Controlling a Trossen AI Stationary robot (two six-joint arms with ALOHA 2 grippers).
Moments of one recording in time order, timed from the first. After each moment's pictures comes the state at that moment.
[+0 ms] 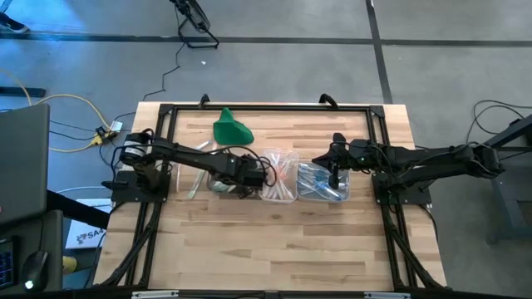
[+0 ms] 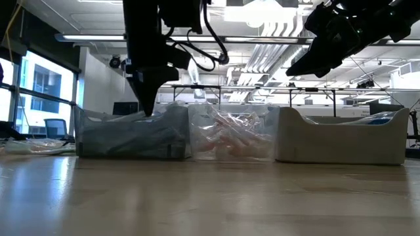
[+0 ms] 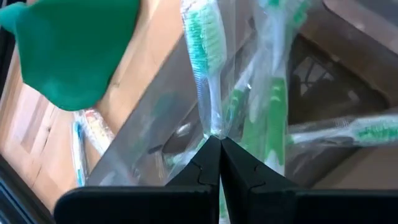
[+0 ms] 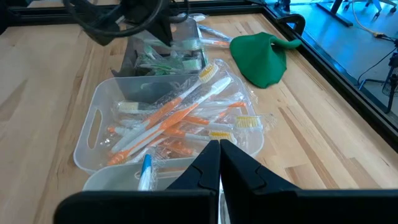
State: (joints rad) left arm -0.08 1.78 1.36 -1.09 -0.45 -0.66; right arm -0.11 0.88 0.46 -0.01 0.08 0.03
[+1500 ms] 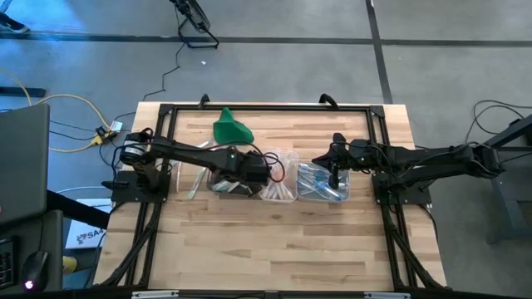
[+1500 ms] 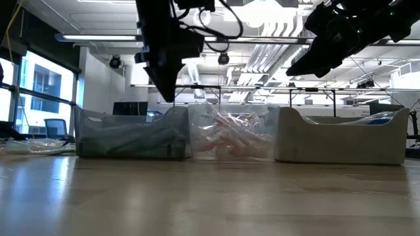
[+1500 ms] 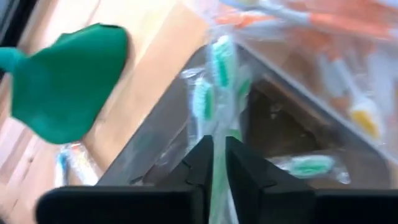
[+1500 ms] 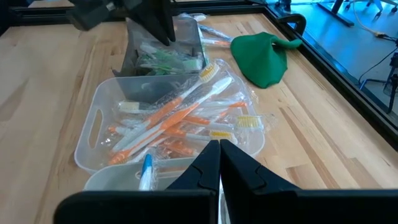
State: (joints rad) left arm -0.08 1.78 1.46 -1.04 -0.44 -0.63; right arm -0.11 0.88 0.46 -0.01 0.08 0.03
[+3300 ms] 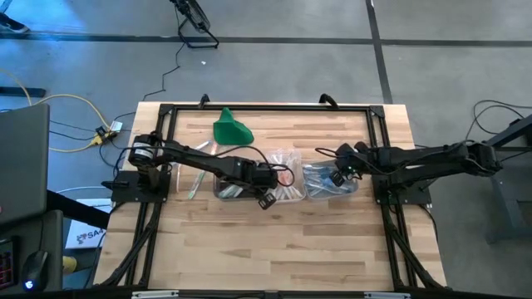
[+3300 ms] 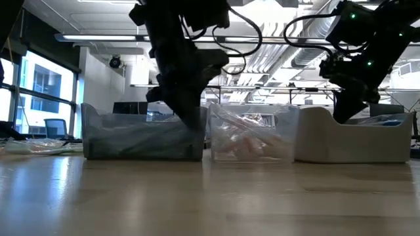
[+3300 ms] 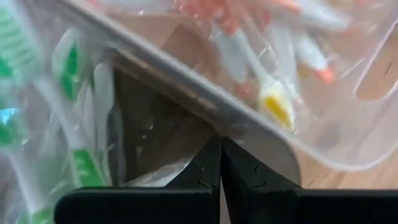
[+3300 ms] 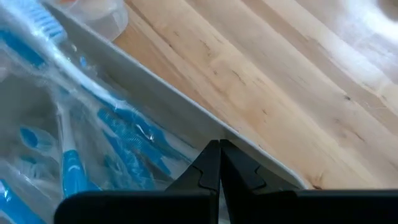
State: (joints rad) left arm -0.08 1.86 1.35 -0.63 -0.11 -0.71; right arm -0.11 0.96 0.46 -0.56 0.35 0.57
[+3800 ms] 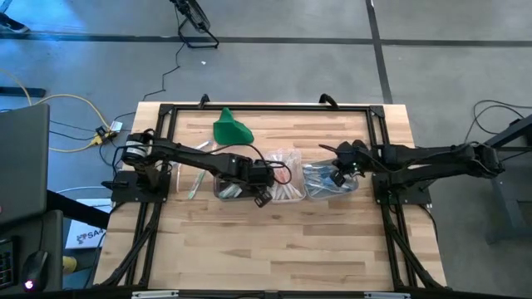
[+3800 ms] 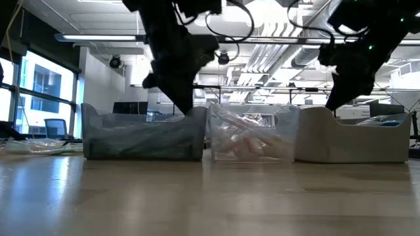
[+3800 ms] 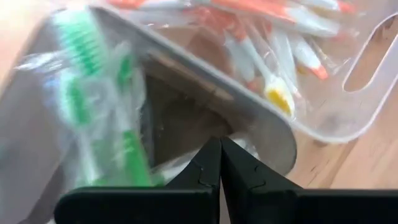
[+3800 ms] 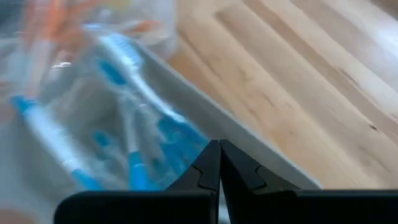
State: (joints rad) left arm -0.08 1.79 1.35 -0.70 -0.15 -0.69; right arm -0.11 0.89 0.51 -0.57 0.26 0.50
